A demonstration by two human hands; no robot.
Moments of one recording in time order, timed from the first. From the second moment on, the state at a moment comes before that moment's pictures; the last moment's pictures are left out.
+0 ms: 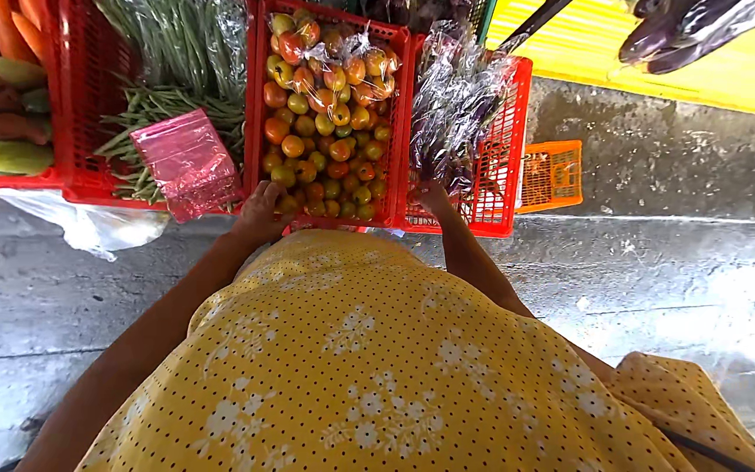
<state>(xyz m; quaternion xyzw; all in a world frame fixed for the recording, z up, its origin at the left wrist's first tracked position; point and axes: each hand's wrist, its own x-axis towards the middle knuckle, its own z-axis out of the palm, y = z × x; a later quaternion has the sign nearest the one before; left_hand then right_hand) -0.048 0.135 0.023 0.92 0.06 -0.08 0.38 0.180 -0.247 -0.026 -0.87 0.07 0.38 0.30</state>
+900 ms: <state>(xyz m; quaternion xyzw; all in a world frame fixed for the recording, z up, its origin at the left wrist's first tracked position) -0.046 0.131 0.025 0.92 0.07 -0.07 0.37 0.171 -0.228 -0.029 -0.92 0.01 0.34 0.21</state>
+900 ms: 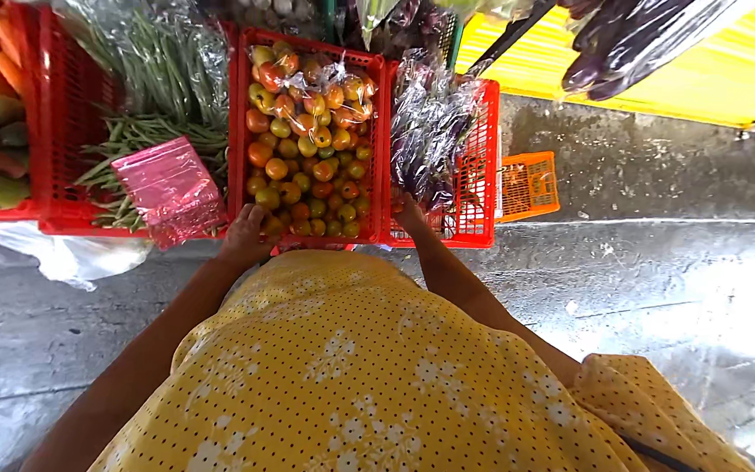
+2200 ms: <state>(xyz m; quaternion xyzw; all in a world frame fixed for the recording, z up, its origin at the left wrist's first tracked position) -0.051 0.128 0.020 0.94 0.05 -0.05 0.34 0.148 -0.116 0.035 -0.90 -0.21 0.25 0.29</state>
